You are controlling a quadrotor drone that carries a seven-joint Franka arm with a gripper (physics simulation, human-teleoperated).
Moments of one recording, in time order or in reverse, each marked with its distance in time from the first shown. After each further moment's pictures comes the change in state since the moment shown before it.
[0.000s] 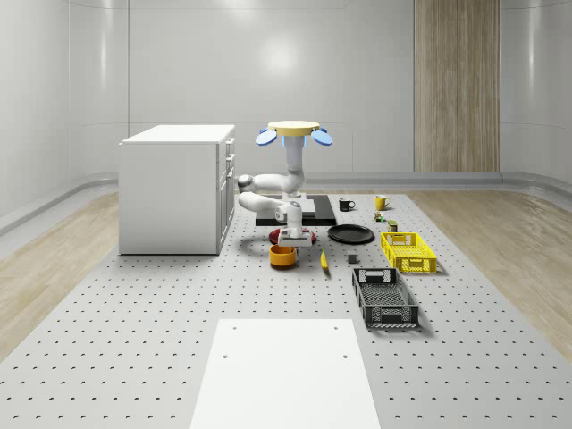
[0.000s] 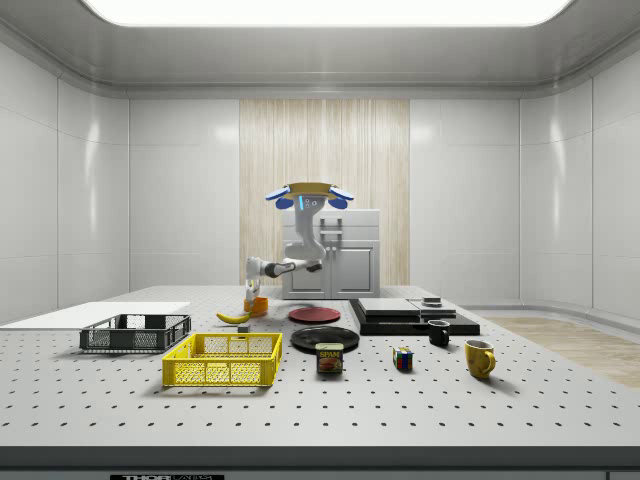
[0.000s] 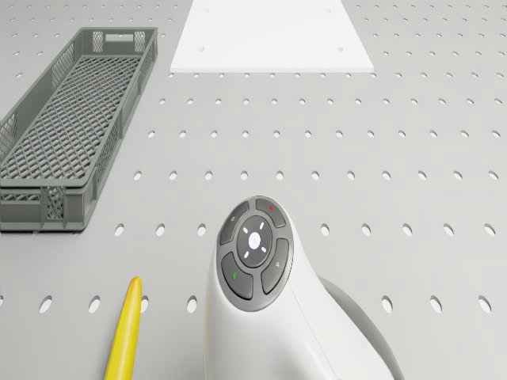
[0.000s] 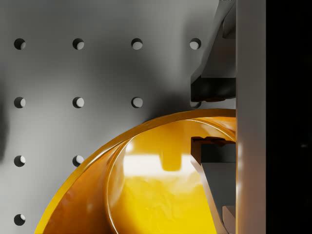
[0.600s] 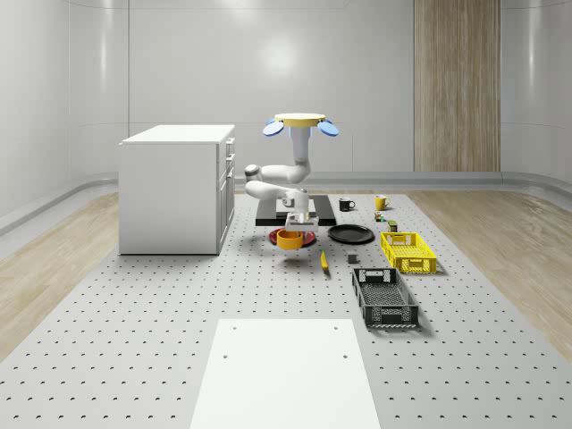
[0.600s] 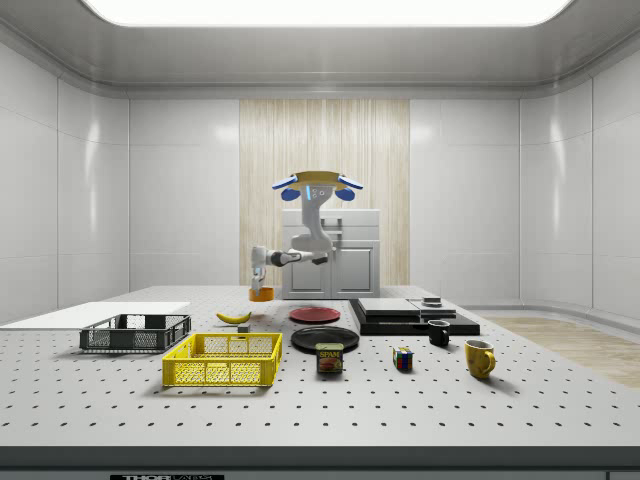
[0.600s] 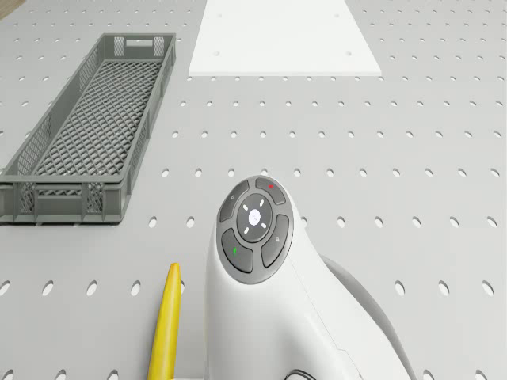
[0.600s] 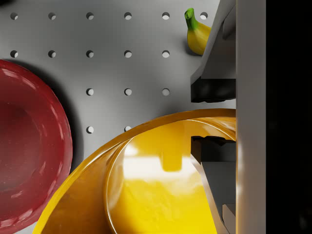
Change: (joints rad) arm 0.007 -0.003 0.052 -0.017 0.050 -0.019 0.003
